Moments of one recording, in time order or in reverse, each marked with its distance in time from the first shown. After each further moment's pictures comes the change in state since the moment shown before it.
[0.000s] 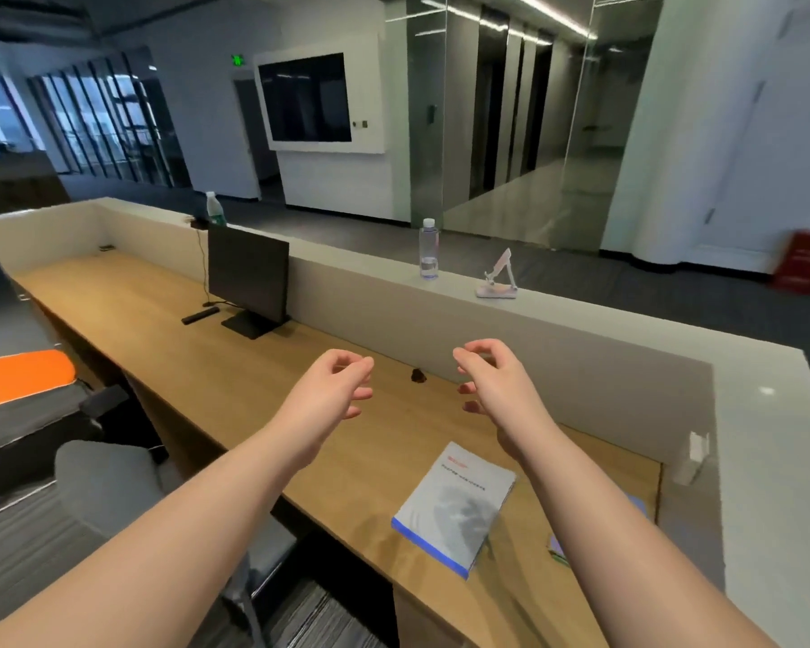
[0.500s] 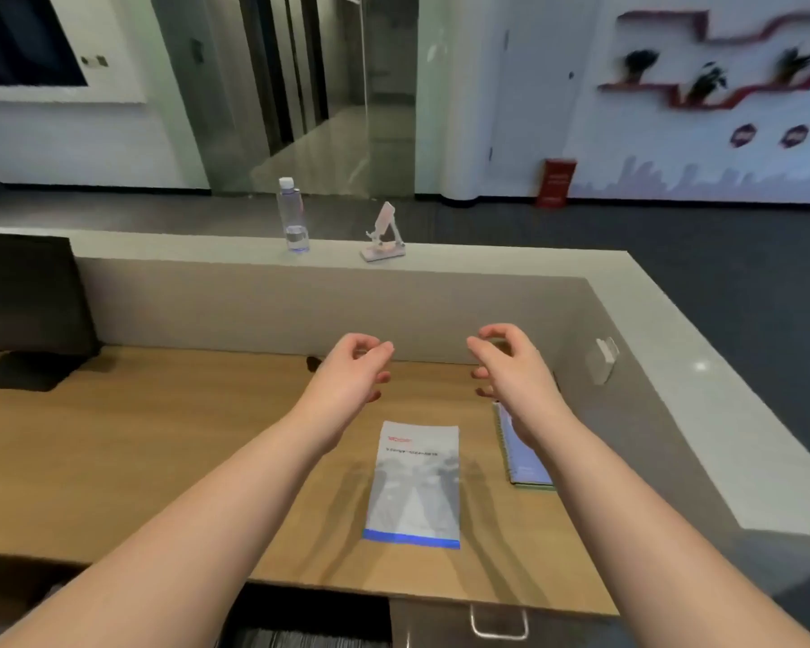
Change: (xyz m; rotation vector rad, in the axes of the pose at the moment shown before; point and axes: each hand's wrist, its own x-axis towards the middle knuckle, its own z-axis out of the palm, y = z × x) left_hand 0.135 -0.040 0.041 -0.060 -0.525 0.022; right_hand 0.020 0.039 0.025 -0.030 0.527 0.112
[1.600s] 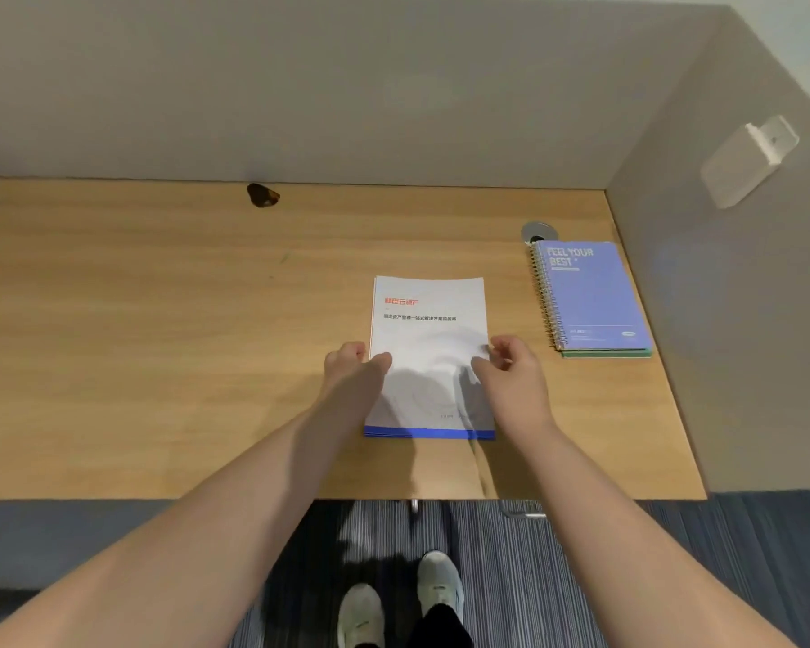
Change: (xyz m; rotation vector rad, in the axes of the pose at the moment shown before) left_hand 0.097 -0.286 0.042 0.246 -0.084 -0.525; right_hand 0.038 0.299 0.075 -0.290 0.155 0.349
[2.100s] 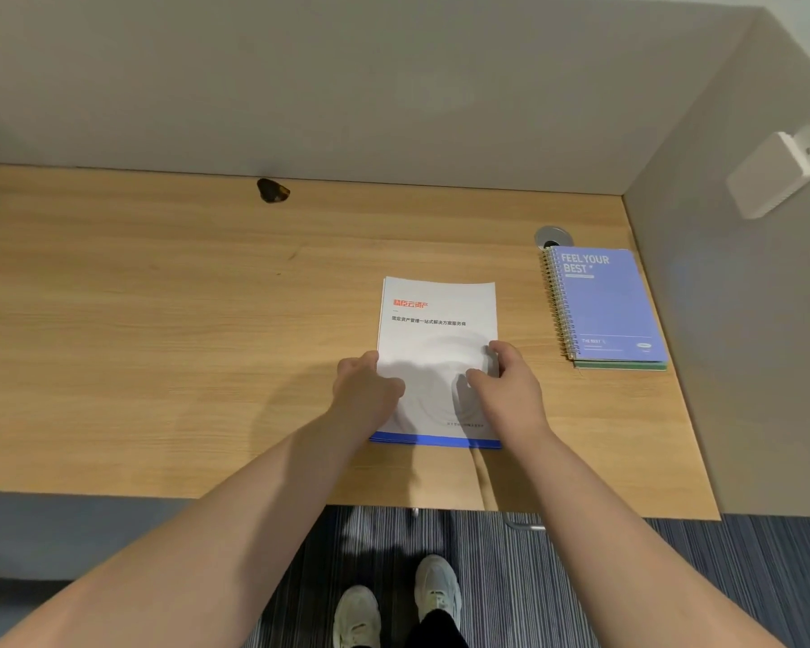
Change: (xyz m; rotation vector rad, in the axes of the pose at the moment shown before) left_hand 0.017 -0.011 0.014 0.151 -0.008 -0.036; right_hand 0.007 -0.001 0.014 -0.088 -0.082 0.049
